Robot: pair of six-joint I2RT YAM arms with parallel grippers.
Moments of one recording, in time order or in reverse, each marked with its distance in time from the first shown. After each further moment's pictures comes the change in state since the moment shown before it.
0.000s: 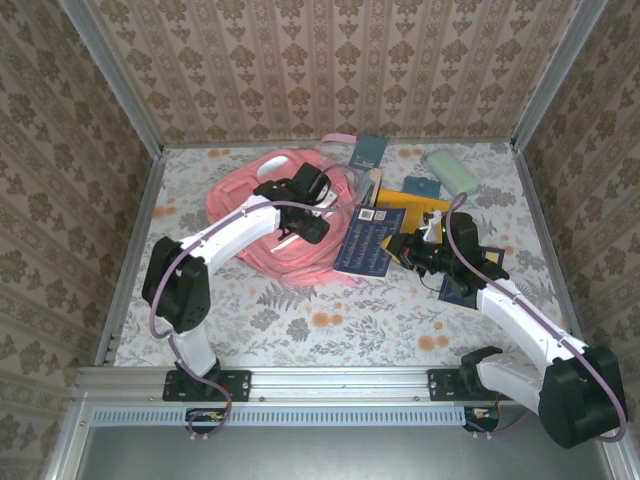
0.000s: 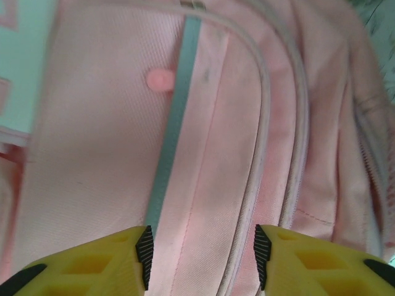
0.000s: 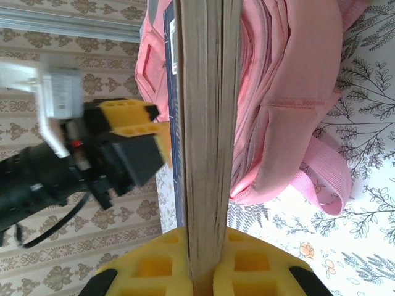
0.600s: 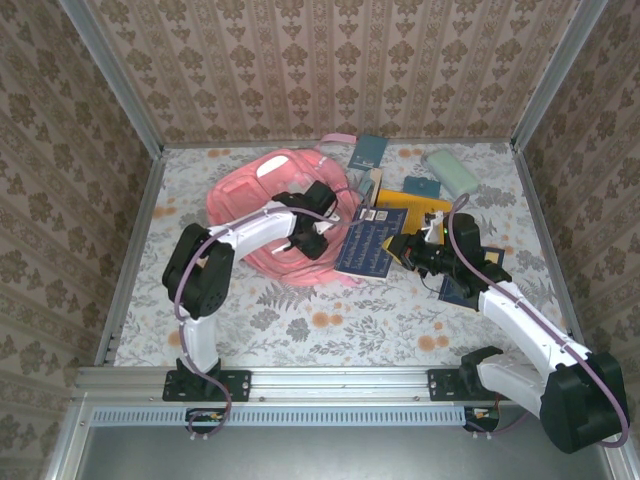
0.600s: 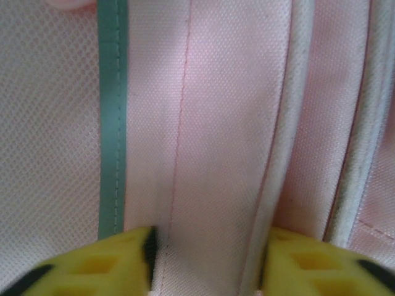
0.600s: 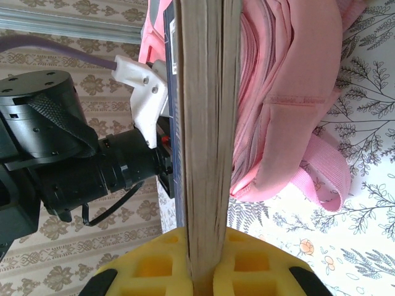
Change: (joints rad) left arm -0.016 0.132 -0.050 0.024 -0.056 0.064; right arm 0.000 -0.022 0.000 -0.022 0.007 -0.001
